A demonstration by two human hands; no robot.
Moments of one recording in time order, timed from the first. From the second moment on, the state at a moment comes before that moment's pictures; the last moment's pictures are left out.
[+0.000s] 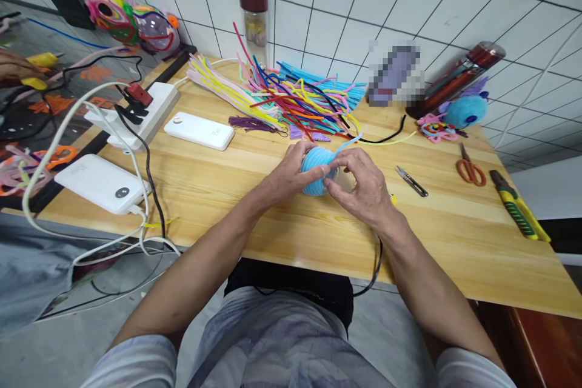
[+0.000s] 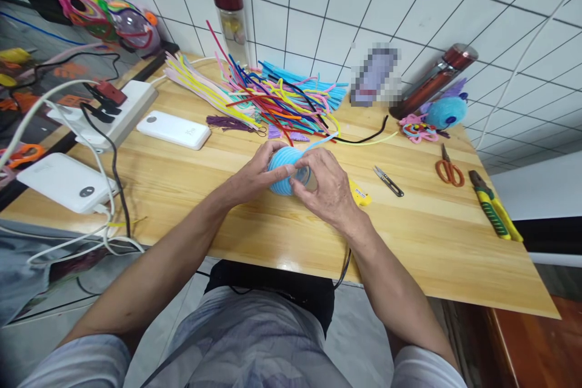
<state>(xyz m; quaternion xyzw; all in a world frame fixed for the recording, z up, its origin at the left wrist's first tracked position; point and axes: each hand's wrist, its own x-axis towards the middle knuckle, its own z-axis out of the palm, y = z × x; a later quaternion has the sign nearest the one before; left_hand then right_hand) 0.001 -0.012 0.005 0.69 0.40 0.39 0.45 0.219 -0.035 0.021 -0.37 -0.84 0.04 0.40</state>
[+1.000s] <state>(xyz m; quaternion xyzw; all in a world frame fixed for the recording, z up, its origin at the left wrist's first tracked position) 0.001 -0.010 0.001 0.69 0.41 0.40 0.45 0.223 -0.030 0.020 -0.35 -0.85 0.08 0.39</state>
